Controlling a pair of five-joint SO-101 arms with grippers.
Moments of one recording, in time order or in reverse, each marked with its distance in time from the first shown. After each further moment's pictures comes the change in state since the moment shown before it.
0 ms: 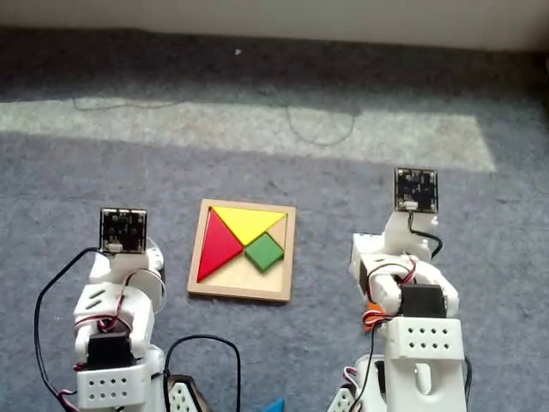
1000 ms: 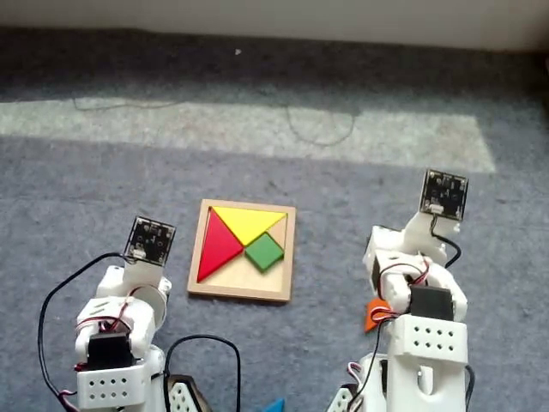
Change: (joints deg) left arm 0.0 -0.4 0.6 15.4 -11.8; right arm 6.2 0.0 2.5 -6.0 -4.2
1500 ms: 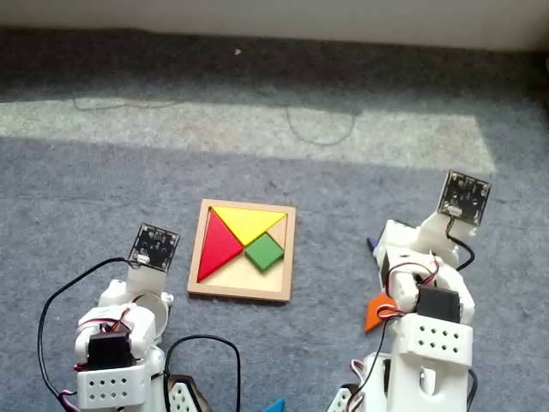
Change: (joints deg) left arm 0.0 0.0 0.0 9.0 -0.4; right arm 4.8 0.0 0.0 -3.1 -3.1
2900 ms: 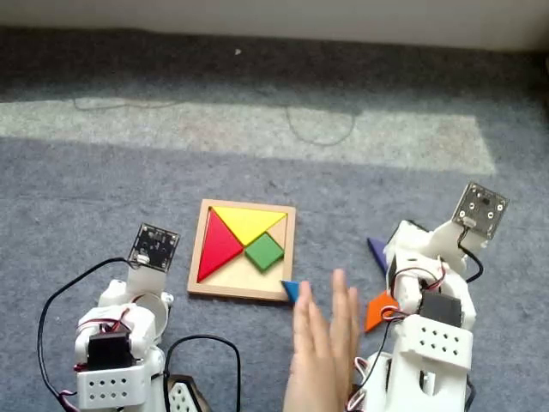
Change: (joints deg) left arm 0.0 0.0 0.1 0.0 0.0; right arm 3.7 0.0 5.9 -9.8 -2.9
